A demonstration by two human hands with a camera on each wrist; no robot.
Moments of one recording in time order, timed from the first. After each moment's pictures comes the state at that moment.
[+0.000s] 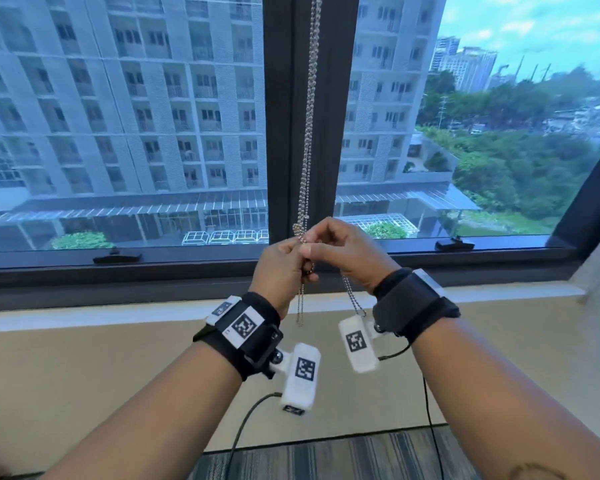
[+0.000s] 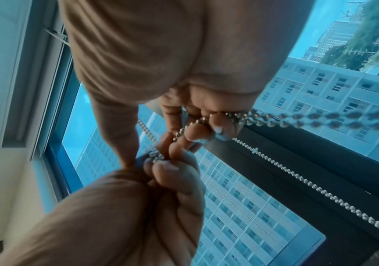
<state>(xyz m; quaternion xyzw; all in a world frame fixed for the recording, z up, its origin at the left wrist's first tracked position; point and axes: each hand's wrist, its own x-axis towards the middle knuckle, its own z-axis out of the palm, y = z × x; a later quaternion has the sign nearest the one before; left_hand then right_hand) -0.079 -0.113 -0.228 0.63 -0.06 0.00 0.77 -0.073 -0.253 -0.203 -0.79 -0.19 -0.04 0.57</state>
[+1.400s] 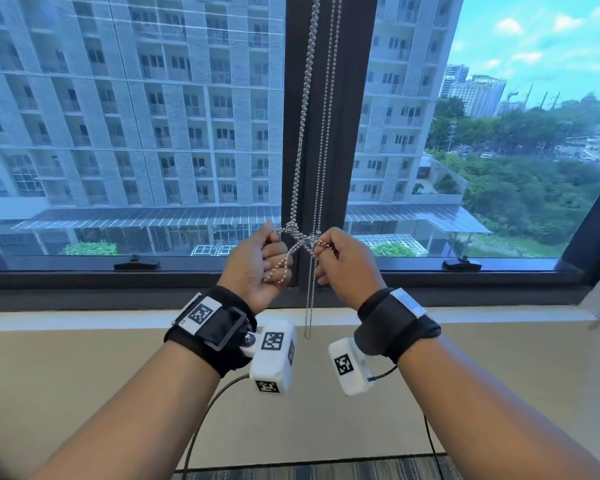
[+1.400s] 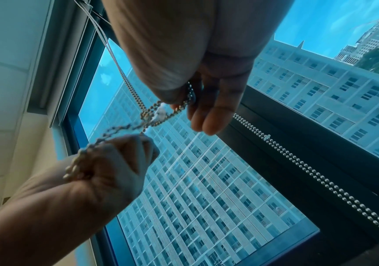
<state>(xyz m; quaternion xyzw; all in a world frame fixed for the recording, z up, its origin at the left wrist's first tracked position) -0.084 -0.054 -0.196 0.38 -0.02 -0.13 0.92 -0.086 -0.220 -0.208 -0.83 -0.13 -0.19 0.51</state>
